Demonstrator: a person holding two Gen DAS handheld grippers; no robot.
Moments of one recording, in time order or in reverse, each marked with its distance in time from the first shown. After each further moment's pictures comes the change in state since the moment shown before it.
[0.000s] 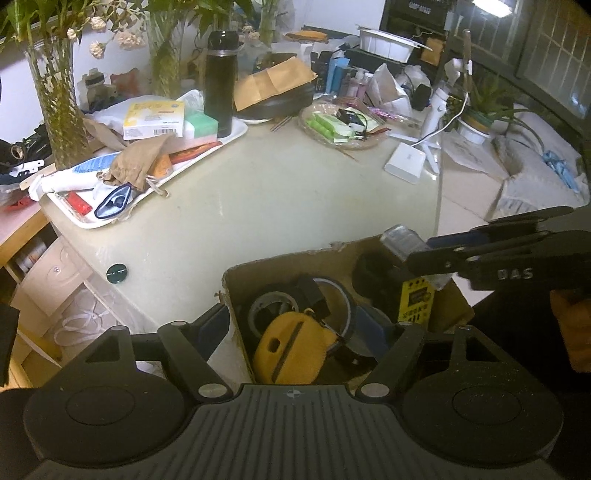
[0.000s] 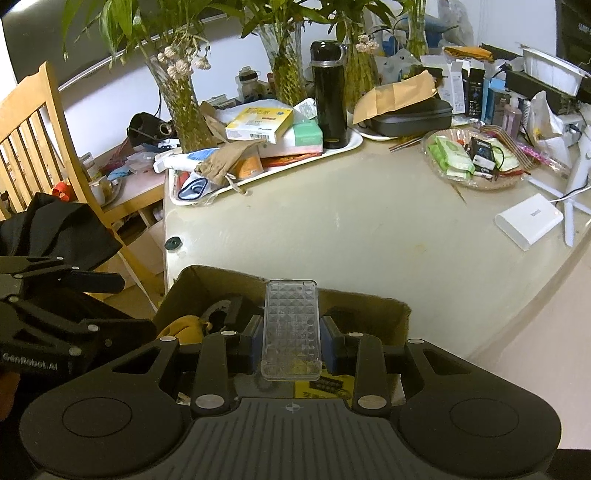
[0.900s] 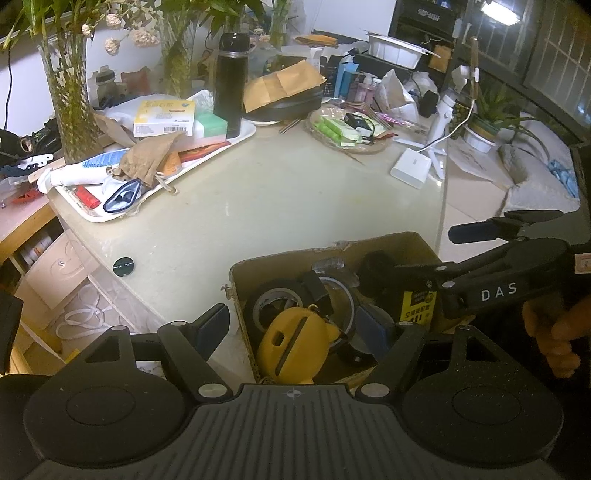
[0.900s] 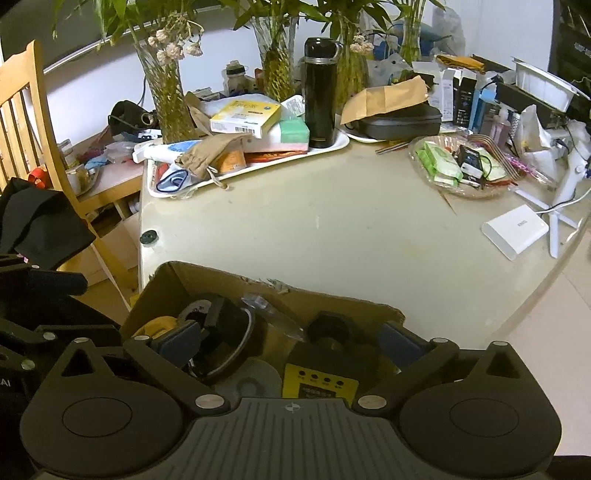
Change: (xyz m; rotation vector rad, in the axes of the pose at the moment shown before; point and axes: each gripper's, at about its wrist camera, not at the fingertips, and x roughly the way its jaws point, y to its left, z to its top) left arm -0.003 0.002 -0.005 -0.028 -0.013 0.013; right arm 0.017 0.007 -0.001 -0.039 -0.003 -0.104
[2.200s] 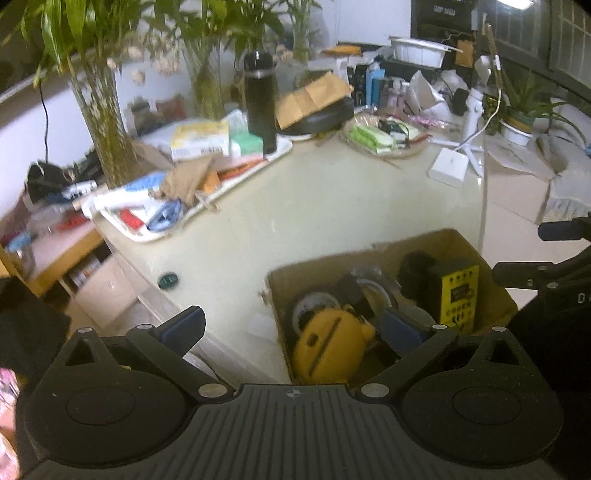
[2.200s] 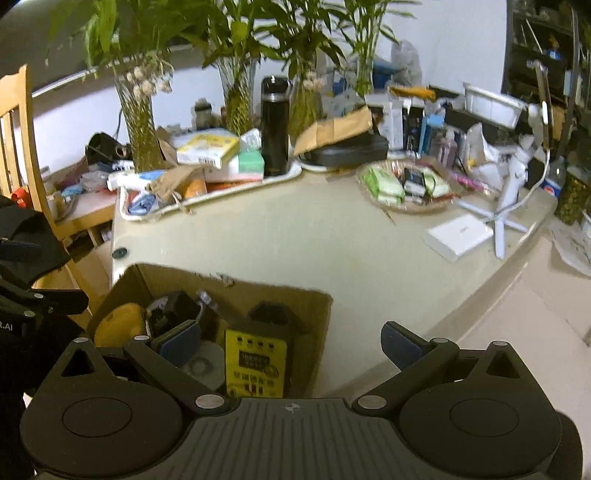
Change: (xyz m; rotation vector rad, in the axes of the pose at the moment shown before) left arm -0.004 -0.020 -0.012 0.053 -0.047 0.185; right arm -0.042 -0.027 -0.045 0.040 -0.116 -0.111
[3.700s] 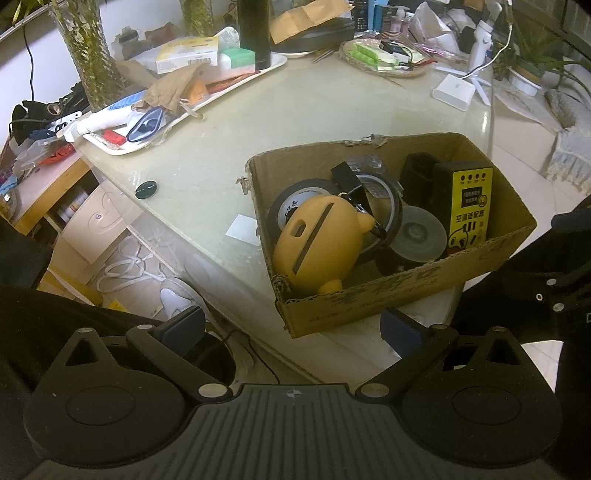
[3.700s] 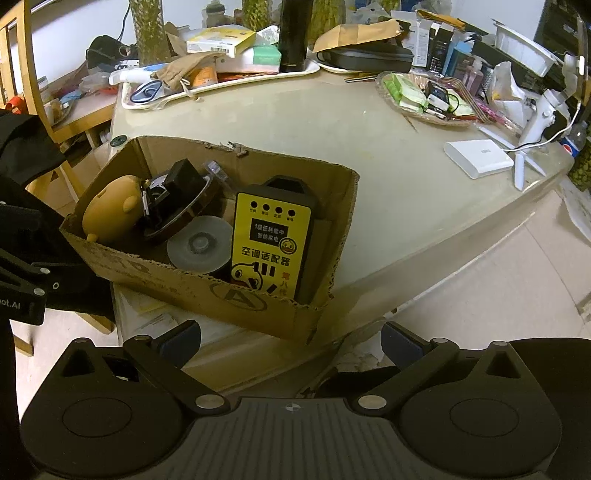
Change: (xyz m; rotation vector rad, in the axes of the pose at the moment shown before) left arm 0.028 -0.008 -0.039 -0.007 0.221 -0.001; right arm 0.025 0.022 -0.040 -0.089 0.278 0.001
